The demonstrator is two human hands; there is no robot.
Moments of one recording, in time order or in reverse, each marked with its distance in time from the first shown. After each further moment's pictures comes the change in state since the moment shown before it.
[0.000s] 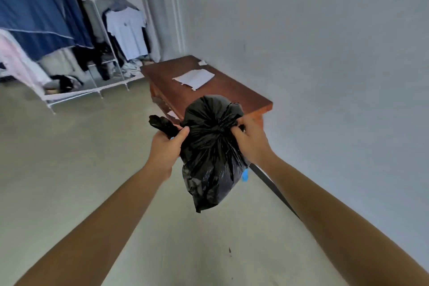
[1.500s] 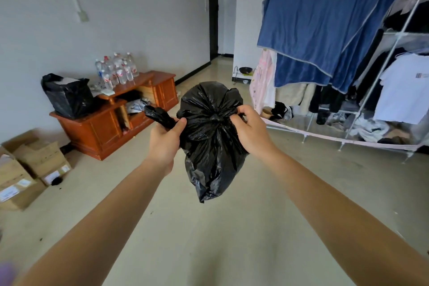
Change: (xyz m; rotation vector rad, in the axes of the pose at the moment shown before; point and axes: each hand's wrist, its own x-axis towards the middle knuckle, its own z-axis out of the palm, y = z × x) left_hand 0.585 0.074 -0.983 -0.186 1.003 0.182; right_hand 0.513 -0.637 1.049 0.358 -0.736 -0.609
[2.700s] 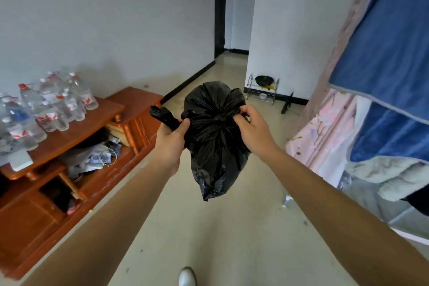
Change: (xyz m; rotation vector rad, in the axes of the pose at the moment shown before) left_hand 1.108 -0.128 0.228 -0.060 0.002 -0.055; right_hand 1.054 0.346 0.249 0.095 -0.046 0.114
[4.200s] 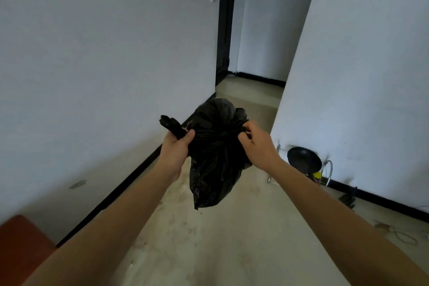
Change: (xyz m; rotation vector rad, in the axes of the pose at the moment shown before) left_hand 1.395 -0.093 0.284 0.079 -0.055 -0.054; right_hand 1.362 0.299 0.193 -0.272 -0.096 -0.042
